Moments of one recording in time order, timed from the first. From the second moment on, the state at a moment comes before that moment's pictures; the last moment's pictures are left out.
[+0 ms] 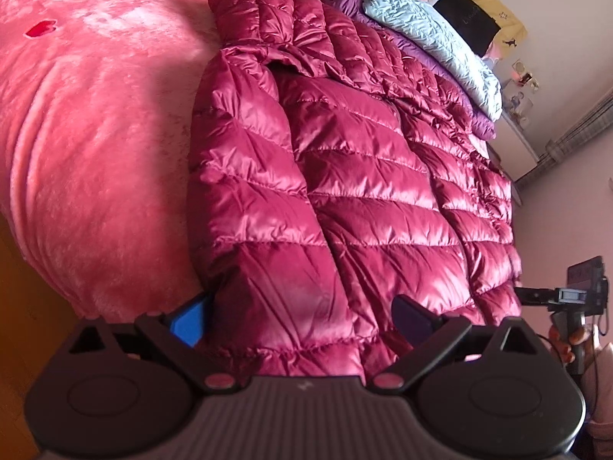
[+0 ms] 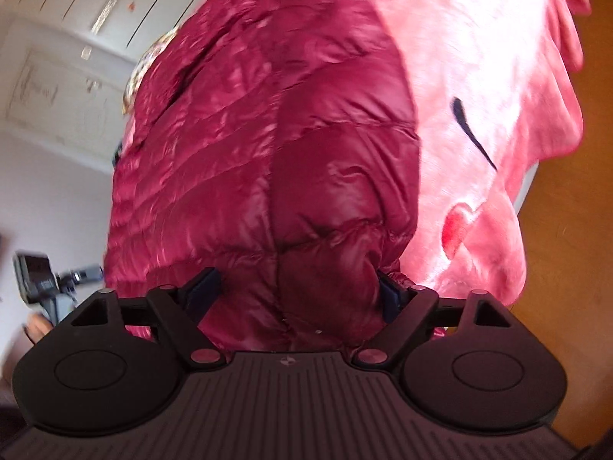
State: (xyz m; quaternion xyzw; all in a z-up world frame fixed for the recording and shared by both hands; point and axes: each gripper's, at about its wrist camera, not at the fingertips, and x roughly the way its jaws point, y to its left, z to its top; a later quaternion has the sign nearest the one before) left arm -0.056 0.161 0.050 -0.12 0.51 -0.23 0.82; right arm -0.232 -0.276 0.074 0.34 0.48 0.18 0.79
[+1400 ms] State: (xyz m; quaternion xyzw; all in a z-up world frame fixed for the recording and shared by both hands) left arm -0.058 0.100 0.085 -0.02 0.45 -0.25 0.85; right arm -0.215 -0.250 0.141 0.32 0.38 0.16 0.85
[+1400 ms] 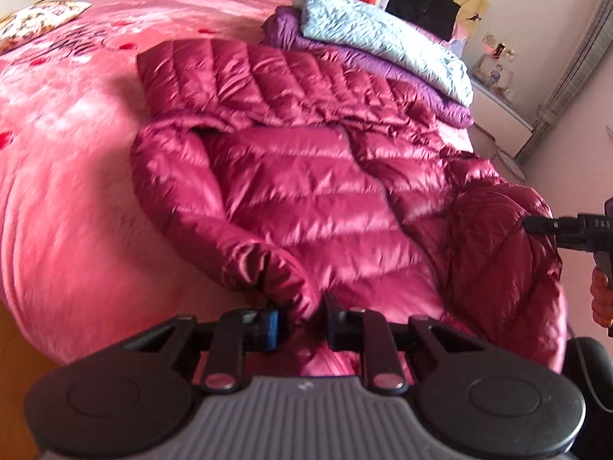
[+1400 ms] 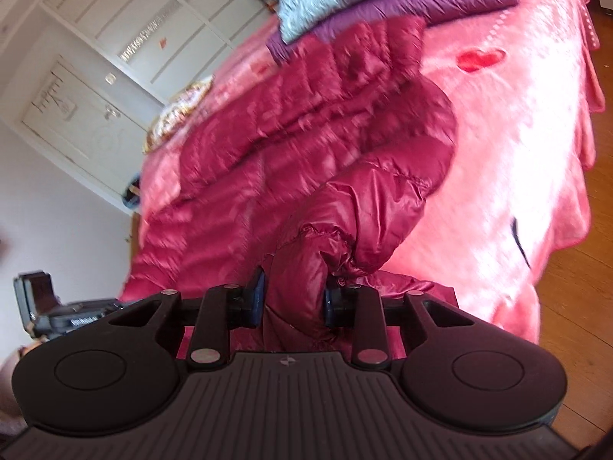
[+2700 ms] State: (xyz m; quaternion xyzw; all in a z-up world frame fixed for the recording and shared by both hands) left arm 0.079 0.212 0.087 -0.13 0.41 -0.08 0.90; right arm -0.054 -0.325 0.095 0.57 0.24 -0.08 0.78
